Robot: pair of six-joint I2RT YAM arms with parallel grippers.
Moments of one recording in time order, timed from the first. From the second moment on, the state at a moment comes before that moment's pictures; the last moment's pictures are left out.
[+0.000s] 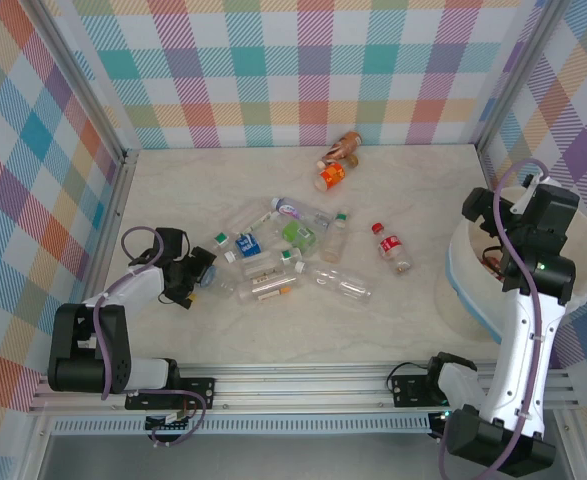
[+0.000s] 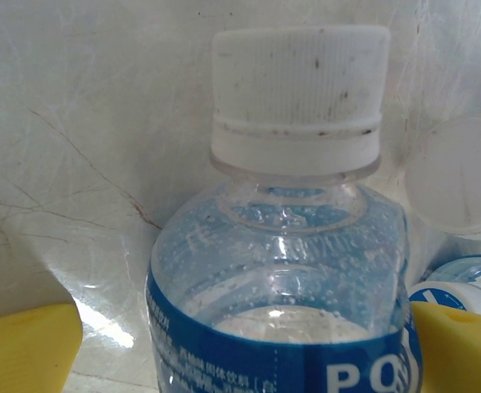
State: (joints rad) left arm -0.03 1.35 0.64 -0.42 0.18 -1.10; right arm -0.31 0.91 1.25 -0.84 -0.13 0.25
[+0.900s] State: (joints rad) left arm -0.01 1.32 0.64 -0.35 0.21 -1.00; right arm 0.20 0.96 1.20 -0.61 -0.52 0.18
